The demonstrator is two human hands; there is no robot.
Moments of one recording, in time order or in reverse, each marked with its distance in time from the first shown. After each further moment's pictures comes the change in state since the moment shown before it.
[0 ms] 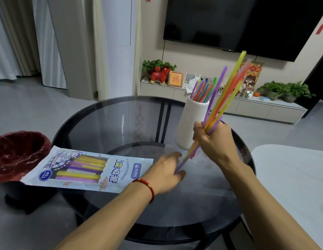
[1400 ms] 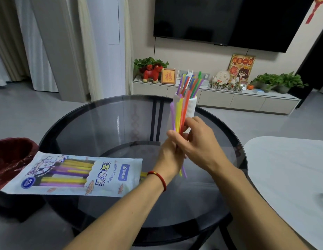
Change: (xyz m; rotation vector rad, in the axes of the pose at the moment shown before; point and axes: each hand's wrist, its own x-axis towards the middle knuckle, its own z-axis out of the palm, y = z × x) left_hand 0.063 0.035 0.034 -0.908 0.391 -0.007; right_hand -0.015 -0.001 -0.003 -0.018 -0.205 -0.070
